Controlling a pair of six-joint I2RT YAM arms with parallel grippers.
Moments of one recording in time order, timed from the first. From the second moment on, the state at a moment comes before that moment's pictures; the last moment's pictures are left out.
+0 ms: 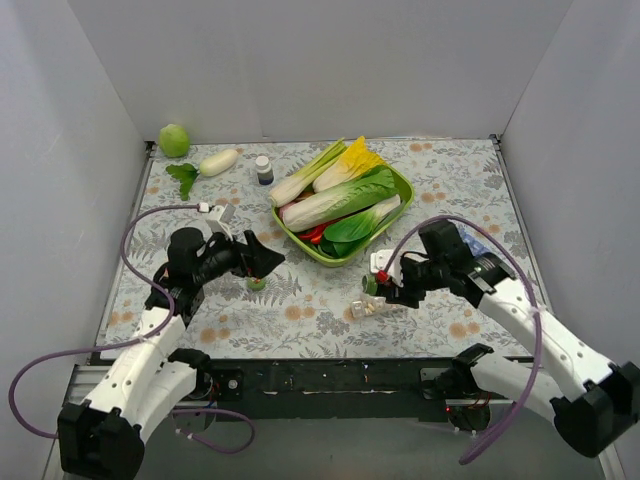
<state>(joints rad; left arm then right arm) -0.25 0.76 0.52 -0.04 0.59 -0.42 0.61 1.03 0.85 -0.83 -0.49 -0.89</state>
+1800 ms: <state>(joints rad) -0.50 1.33 0.81 -0.42 0.10 -0.68 0.53 0.57 0.42 0.05 -0.84 -0.22</state>
